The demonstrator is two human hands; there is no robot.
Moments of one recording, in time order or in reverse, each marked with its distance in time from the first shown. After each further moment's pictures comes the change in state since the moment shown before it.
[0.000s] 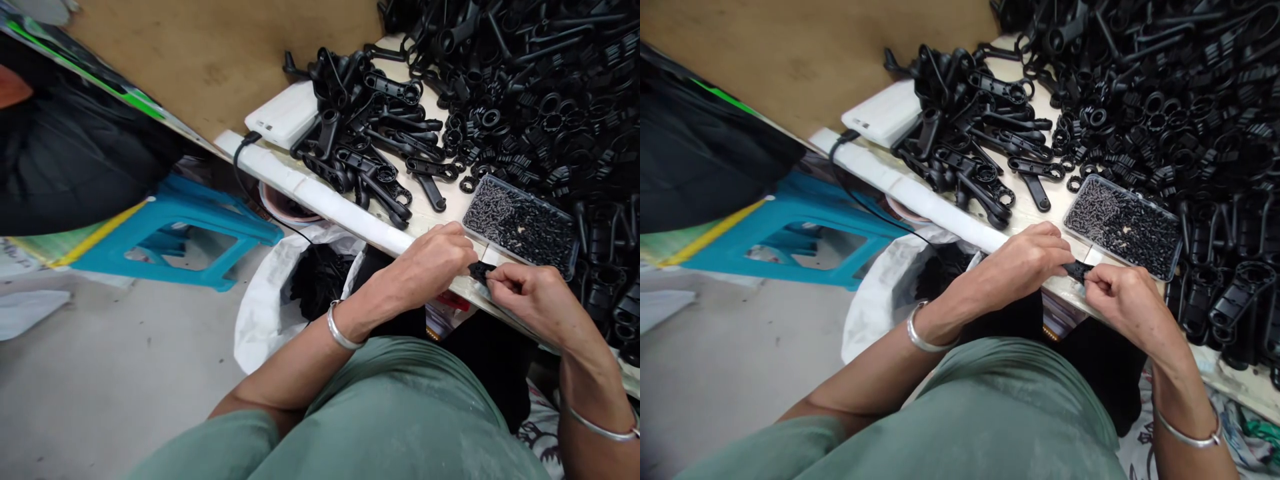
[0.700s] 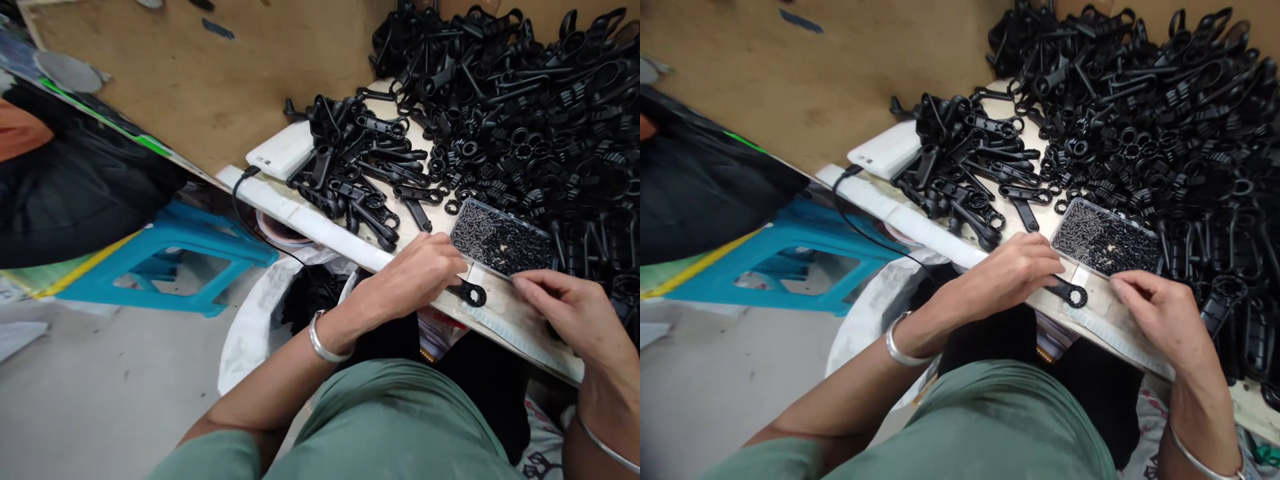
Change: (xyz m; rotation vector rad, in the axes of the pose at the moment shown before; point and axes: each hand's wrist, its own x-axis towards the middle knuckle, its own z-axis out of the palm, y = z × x) left_hand 0.012 -0.004 -0.017 0.065 -0.025 0.031; right_hand -0.013 0.037 -0.028 0.059 0.271 0.151
